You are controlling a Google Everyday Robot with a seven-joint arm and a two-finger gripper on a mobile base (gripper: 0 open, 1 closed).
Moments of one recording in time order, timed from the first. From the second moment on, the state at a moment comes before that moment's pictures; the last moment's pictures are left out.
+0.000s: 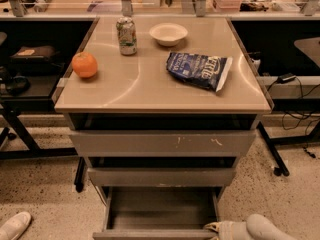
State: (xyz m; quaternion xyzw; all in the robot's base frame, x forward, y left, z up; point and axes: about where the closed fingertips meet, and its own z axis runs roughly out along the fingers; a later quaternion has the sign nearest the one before) arm 0.414 -0.221 0.157 -0.64 0.68 0.18 0.31
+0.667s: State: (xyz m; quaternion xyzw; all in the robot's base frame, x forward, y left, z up) arm 0.414 -0.221 0.157 -0.64 0.68 0.18 0.31
